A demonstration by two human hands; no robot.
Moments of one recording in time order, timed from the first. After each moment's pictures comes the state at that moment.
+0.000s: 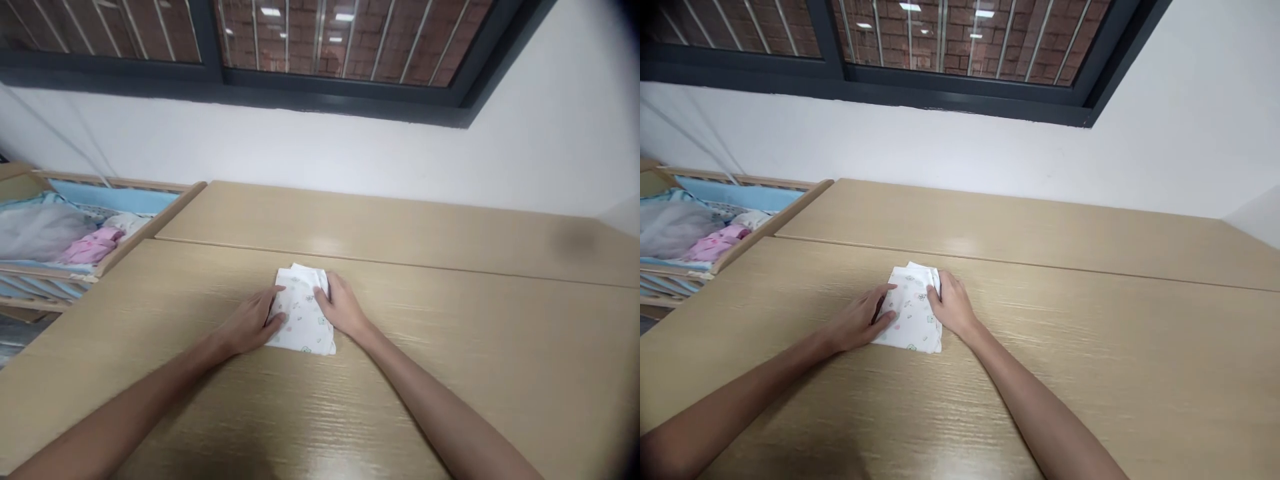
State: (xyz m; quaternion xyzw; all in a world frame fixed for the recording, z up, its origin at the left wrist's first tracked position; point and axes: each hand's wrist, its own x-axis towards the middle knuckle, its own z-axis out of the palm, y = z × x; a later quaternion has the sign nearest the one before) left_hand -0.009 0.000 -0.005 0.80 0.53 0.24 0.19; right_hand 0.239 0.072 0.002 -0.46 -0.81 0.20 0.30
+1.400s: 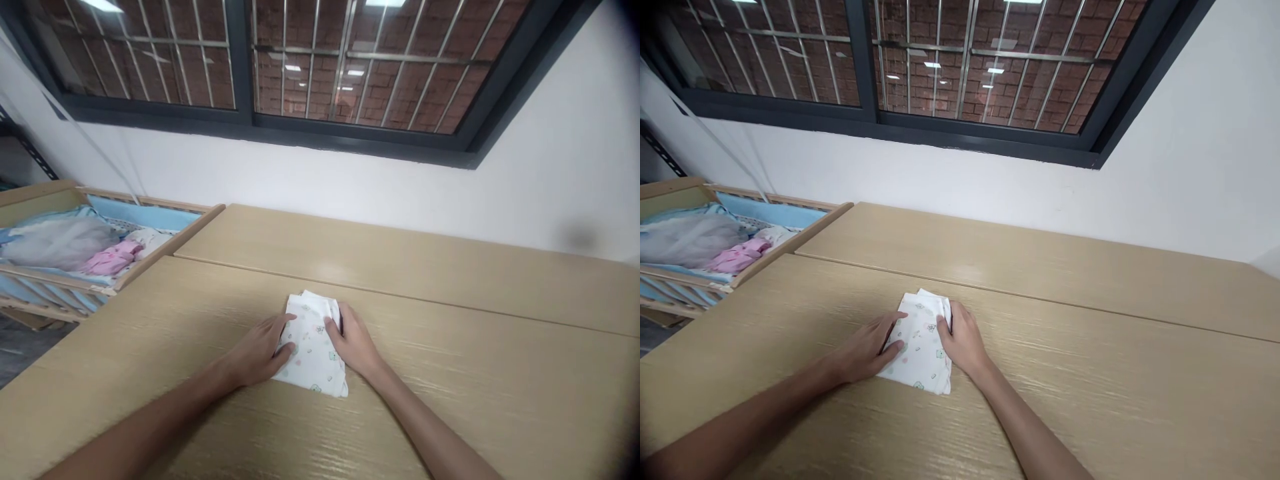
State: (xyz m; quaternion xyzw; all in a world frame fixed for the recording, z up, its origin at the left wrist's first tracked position) left_hand -0.006 0.001 -0.003 0.80 0.52 0.22 0.20; right_hand 0.239 0.070 0.009 -0.47 -0.81 0.19 0.29
